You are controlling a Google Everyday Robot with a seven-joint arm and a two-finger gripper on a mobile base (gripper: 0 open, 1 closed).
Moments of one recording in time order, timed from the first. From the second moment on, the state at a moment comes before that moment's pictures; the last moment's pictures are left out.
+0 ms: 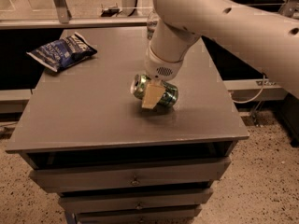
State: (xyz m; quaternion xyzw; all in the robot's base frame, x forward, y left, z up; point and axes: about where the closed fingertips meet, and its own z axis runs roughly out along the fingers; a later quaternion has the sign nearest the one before) arm 0.547 -0.017 0.854 -0.69 0.70 0.05 0.16
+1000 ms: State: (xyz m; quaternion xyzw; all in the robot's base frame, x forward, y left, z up) arm 0.540 -0.014 0.840 -0.69 0.71 0.07 0.16
